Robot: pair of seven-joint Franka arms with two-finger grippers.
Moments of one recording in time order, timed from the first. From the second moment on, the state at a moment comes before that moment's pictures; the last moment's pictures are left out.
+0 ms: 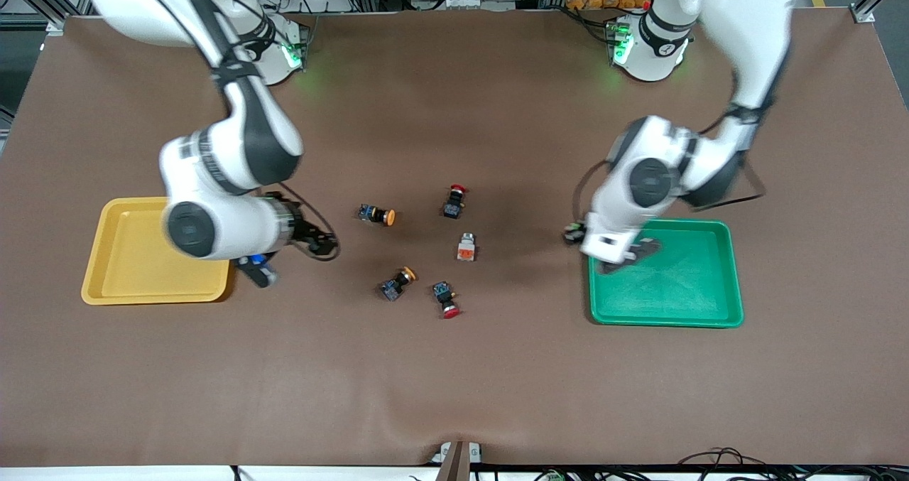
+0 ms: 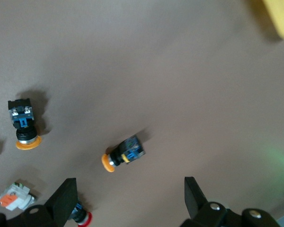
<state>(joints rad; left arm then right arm) -0.05 0.39 -0.33 -1.90 0.11 2.19 -0.86 0.34 0.49 0.03 -1.55 0.21 1.72 1.09</state>
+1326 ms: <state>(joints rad) 0.25 0.43 -0.33 -1.86 0.14 2.17 -0.57 0.43 0.54 0.07 -1.90 0.22 2.20 1.41</state>
